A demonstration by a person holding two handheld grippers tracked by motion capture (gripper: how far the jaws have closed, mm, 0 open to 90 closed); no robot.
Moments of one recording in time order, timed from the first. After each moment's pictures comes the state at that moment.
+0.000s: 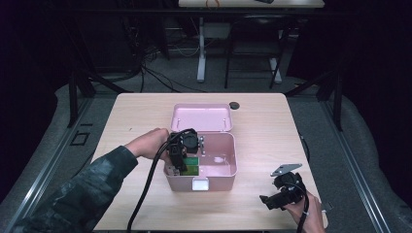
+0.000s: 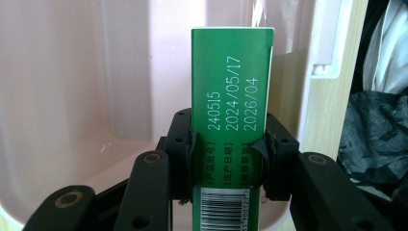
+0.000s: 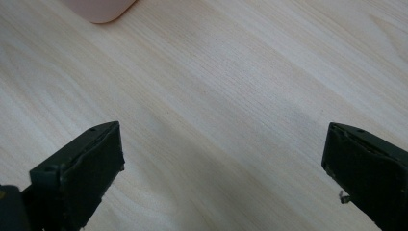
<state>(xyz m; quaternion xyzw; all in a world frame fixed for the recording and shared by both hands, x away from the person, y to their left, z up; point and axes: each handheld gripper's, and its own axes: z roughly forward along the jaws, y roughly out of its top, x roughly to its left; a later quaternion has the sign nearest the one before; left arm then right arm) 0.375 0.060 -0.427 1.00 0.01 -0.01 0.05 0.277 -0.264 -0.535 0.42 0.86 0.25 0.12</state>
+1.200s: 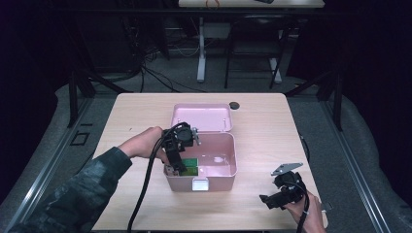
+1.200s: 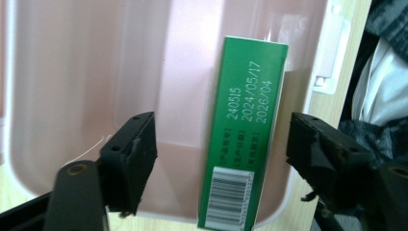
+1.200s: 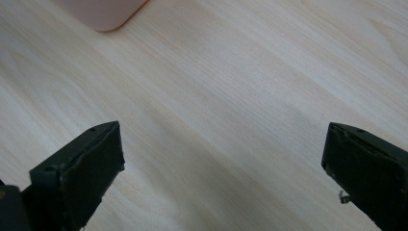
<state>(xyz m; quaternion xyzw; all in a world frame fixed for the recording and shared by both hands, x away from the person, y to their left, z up) 0.382 0.077 -0.412 0.99 0.08 0.00 0.09 0.279 -0.264 -0.533 0.43 0.86 0.26 0.11</state>
